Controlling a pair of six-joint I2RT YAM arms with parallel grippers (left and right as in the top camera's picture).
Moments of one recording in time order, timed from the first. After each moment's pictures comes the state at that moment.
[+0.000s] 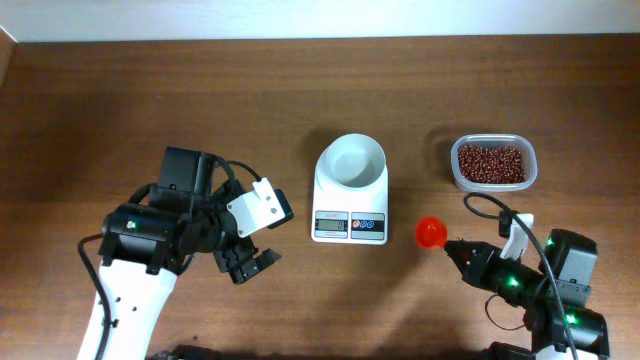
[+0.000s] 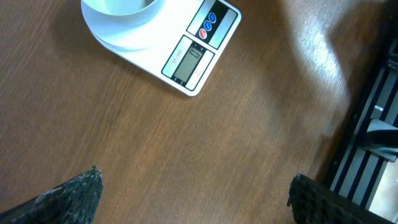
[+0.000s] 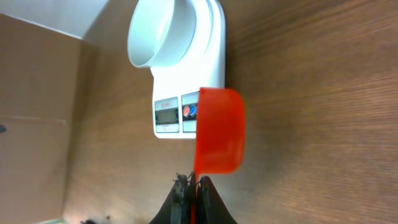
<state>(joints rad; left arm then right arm) -0.19 1.15 1.17 -1.23 0.42 0.86 -0.27 0.69 0.46 -0.69 -0.80 0.28</state>
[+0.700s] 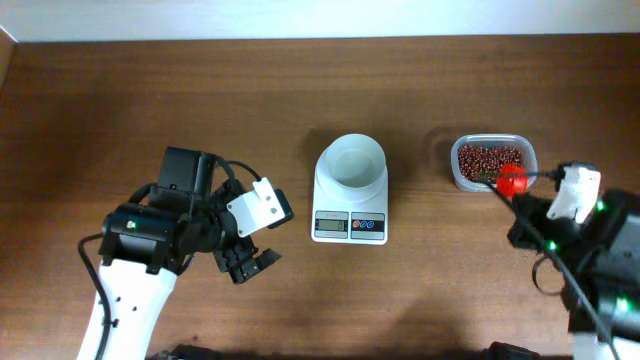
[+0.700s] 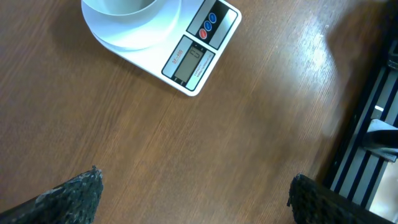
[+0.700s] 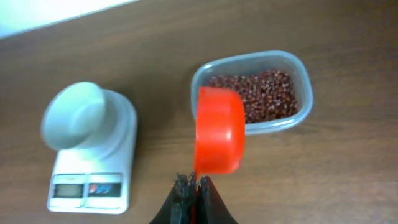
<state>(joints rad) -0.19 1.15 1.17 -1.22 0.42 0.86 -0.27 0.84 0.89 -0.80 -0.33 0.03</state>
